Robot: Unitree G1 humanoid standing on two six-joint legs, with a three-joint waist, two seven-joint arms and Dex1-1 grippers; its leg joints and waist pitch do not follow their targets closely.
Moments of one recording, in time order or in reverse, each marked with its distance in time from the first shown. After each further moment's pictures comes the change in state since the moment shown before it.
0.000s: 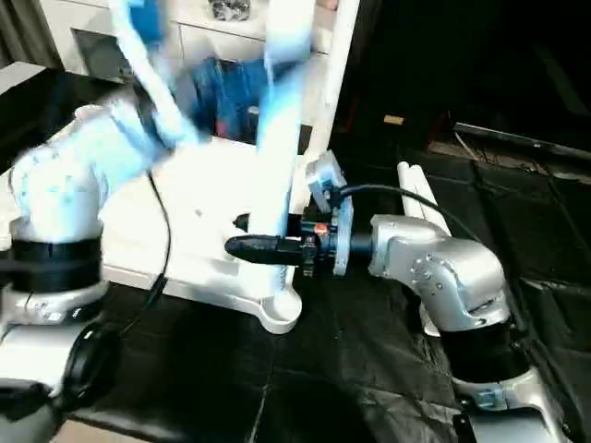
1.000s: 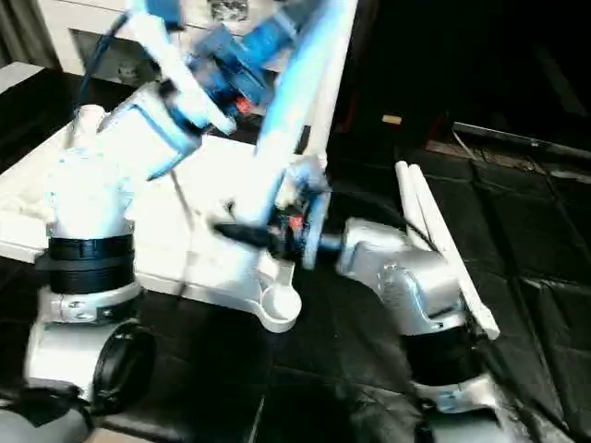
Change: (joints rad) left arm 0.004 -0.145 0.094 0.030 -0.189 0.046 0.115; right arm 0.011 0.180 -0.063 0.074 -0.001 -0.084 -0.139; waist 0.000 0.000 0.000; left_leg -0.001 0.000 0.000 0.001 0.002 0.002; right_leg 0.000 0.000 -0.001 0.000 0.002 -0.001
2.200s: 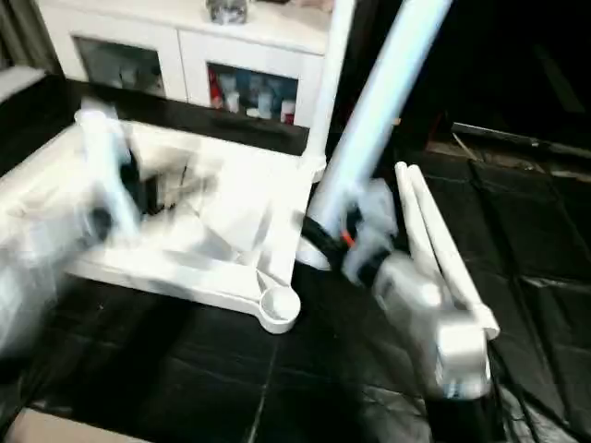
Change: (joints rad) left arm 0.668 0.464 -0.286 -0.212 0.670 -0.262 0.179; right arm 0.363 0.005 -0.031 -0.080 -0.465 -0.287 -0.551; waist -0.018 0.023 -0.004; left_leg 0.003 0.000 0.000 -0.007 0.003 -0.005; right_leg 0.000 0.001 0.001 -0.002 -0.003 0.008
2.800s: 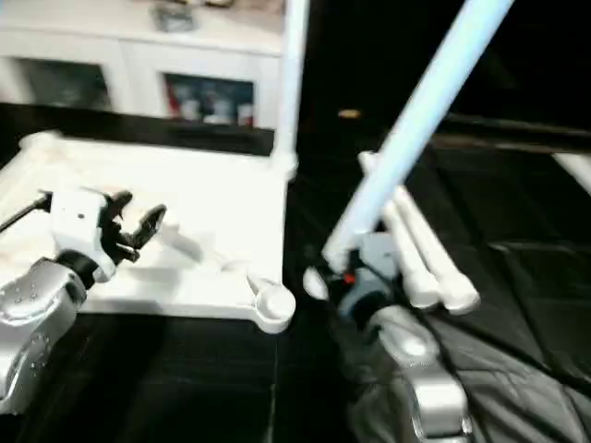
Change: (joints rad) left arm 0.131 -0.042 0.056 -0.051 0.153 -0.153 0.130; right arm 0.135 0.117 0.010 -0.053 0.045 -0.081 0.011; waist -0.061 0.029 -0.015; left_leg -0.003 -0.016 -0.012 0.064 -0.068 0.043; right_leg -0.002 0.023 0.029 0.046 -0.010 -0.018
